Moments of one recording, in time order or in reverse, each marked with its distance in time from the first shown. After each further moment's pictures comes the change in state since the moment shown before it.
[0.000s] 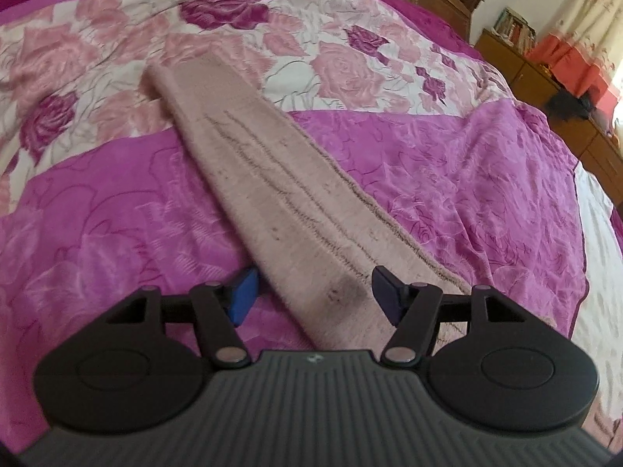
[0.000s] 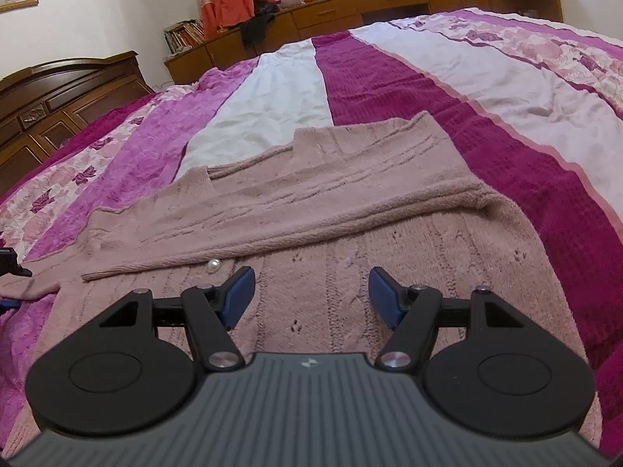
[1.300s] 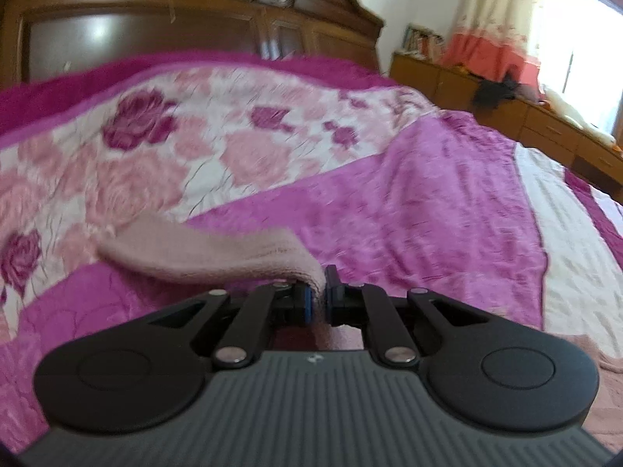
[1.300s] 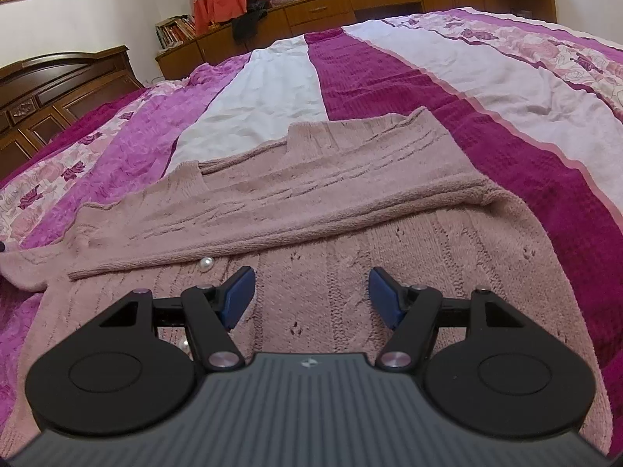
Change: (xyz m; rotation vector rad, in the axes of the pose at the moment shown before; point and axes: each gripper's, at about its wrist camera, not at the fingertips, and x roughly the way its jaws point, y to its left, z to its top) left arm -0.050 -0.046 -0.001 0.296 -0.217 -0.126; right arm 0.010 0.004 0.000 -0.003 -0.001 -0.028
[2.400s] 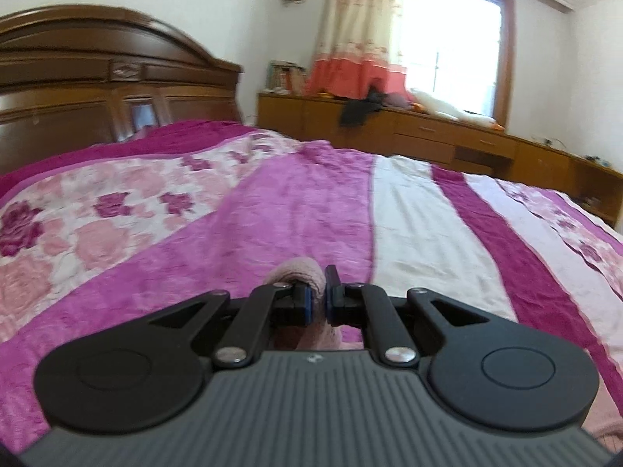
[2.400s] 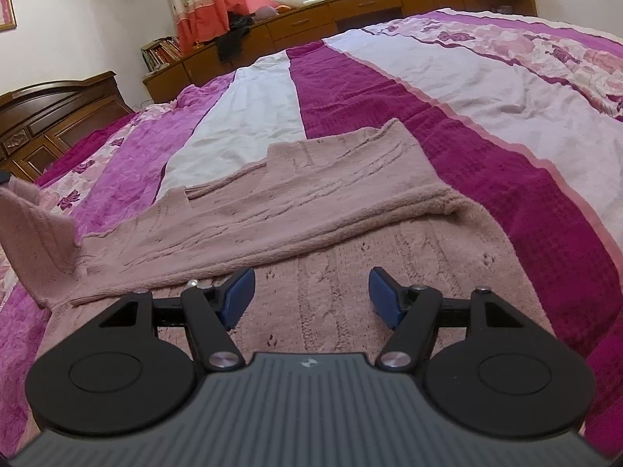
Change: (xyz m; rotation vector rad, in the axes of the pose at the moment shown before) left arm -0.095 -0.146 -0.001 0.236 -0.124 -0.324; right arm -0.017 -0.017 0.009 0.056 -0.037 -0.020
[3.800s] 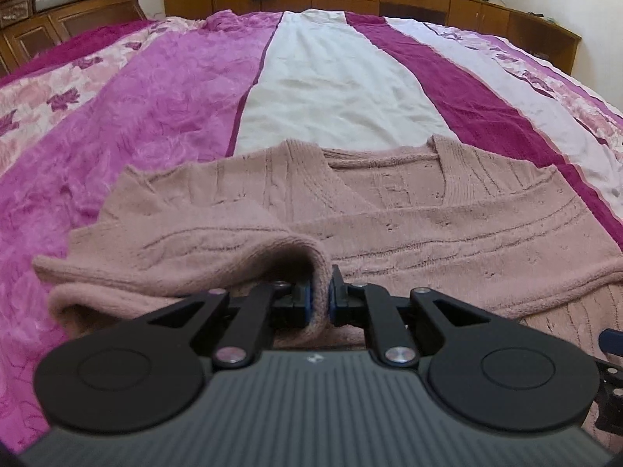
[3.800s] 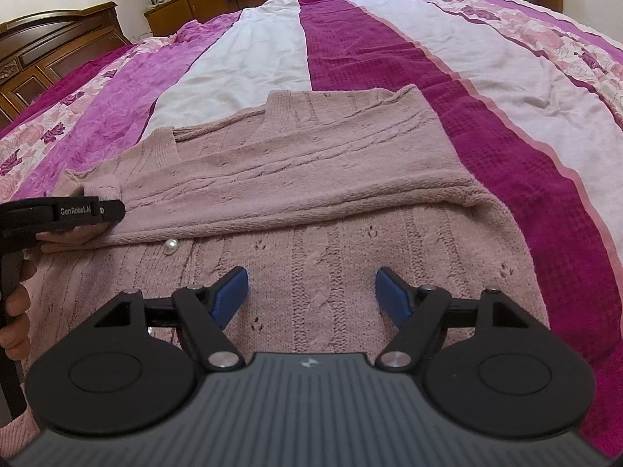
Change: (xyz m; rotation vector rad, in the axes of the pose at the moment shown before) left arm 0.053 -0.098 -0.123 0.189 0.396 -0.151; right arm 0.034 0.010 0.008 -0.116 0.177 -0.044
